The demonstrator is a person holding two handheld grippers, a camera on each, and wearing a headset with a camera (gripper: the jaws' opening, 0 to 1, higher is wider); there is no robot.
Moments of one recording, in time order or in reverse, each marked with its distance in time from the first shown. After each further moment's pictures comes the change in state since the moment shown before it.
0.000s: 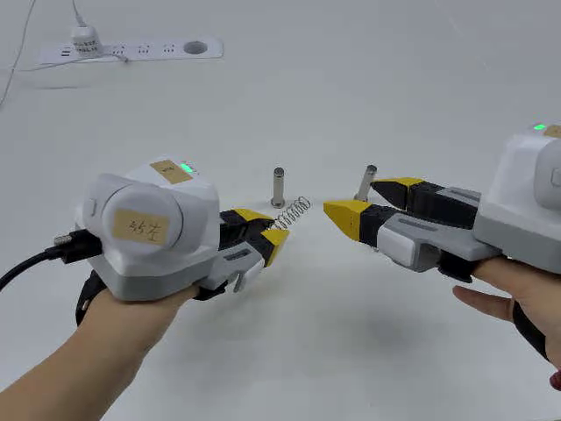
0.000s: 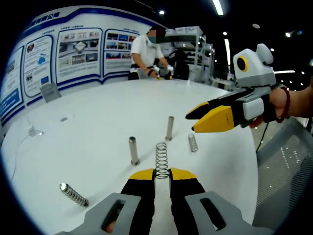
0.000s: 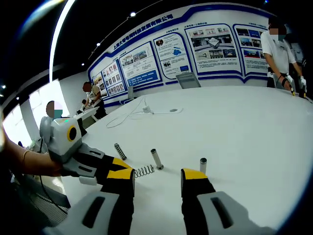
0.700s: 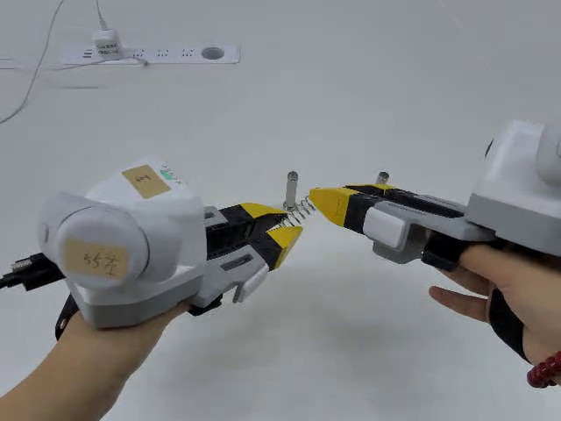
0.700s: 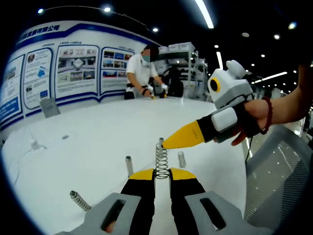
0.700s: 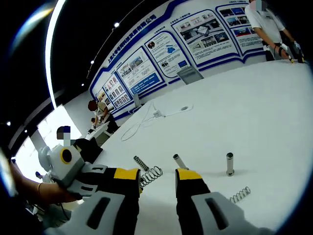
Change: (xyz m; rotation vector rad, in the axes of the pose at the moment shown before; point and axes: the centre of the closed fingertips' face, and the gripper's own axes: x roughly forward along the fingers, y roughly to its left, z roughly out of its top) left arm -0.030 -0.016 0.031 0.033 -0.163 -0.035; right arm 0.011 0.032 0.011 0.228 -0.023 0.114
